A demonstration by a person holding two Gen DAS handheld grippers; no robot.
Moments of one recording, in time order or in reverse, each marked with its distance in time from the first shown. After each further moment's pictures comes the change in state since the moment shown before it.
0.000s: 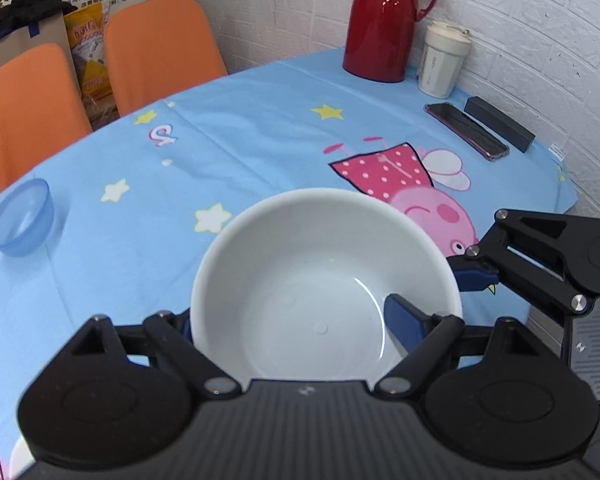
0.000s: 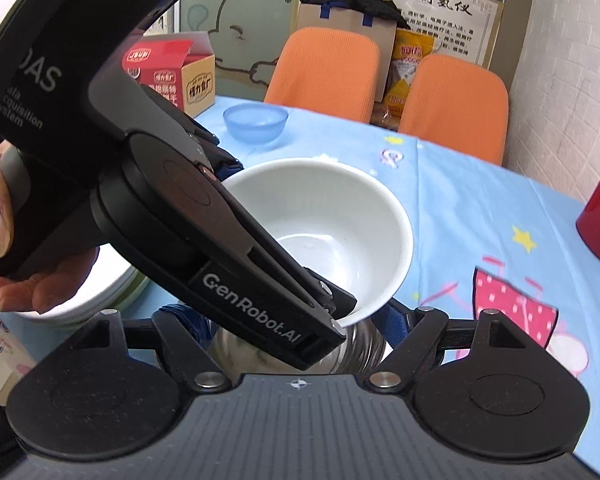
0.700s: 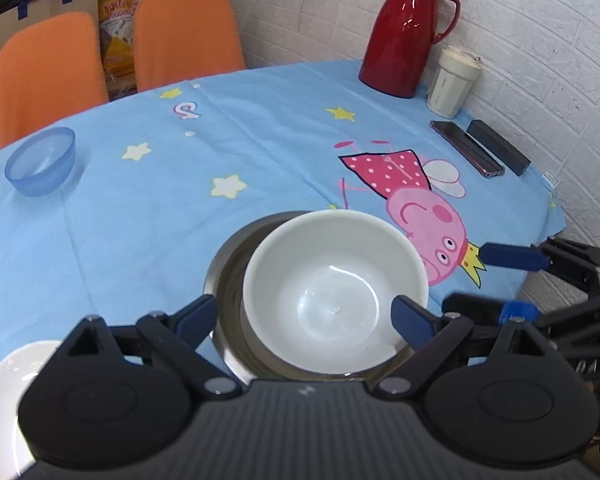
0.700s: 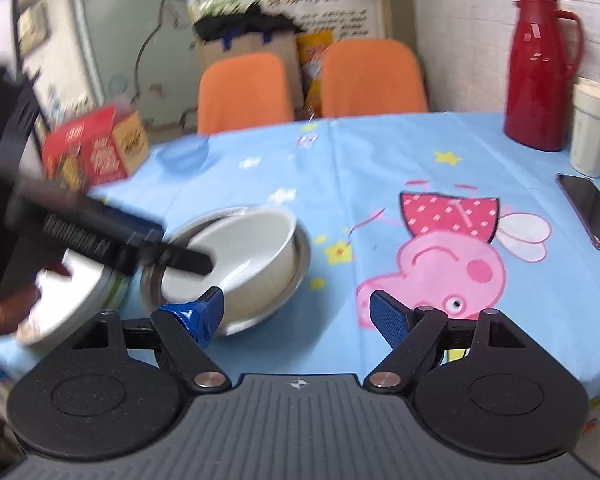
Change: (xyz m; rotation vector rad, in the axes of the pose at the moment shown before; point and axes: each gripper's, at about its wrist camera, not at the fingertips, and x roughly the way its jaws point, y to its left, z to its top) left arm -0.026 0.015 -0.034 -0.126 -0.050 -0.027; right arm -0.050 -0.039 -0.071 0.388 -0.138 -0.084
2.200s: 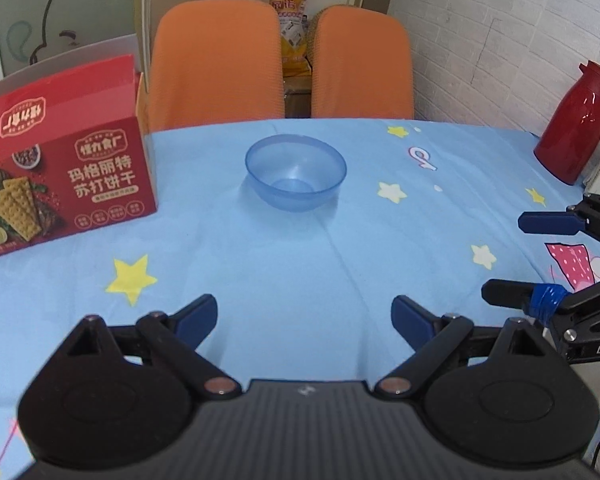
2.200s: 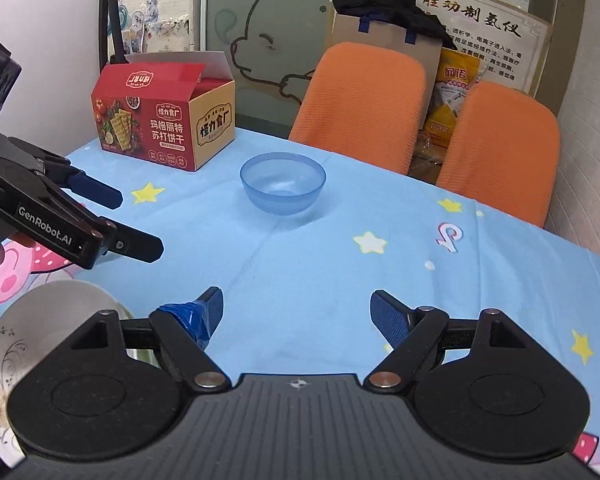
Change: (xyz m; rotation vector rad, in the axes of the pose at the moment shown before) left arm -0.043 0.199 0.019 -0.247 -0.065 0.281; right arm 0.150 0.126 0.112 -0.457 0.121 0.168
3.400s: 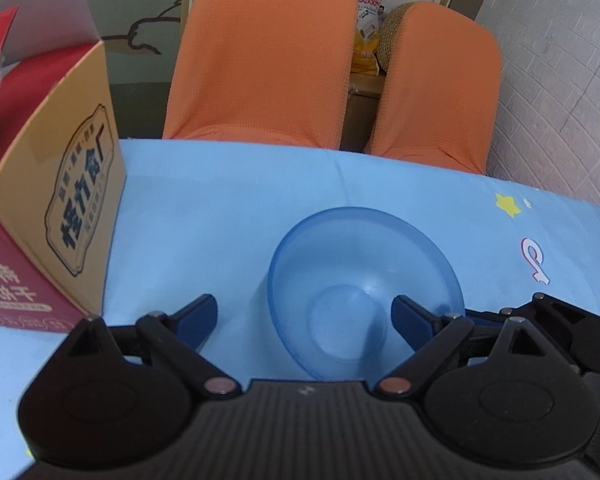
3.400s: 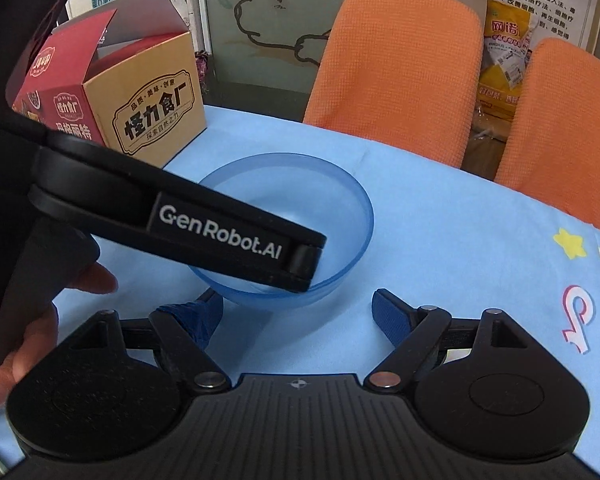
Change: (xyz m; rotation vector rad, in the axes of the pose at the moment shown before) left arm 0.152 0.043 0.098 -0.203 0.029 0.082; right arm 0.178 -0.015 0.060 0.051 0.094 0.095
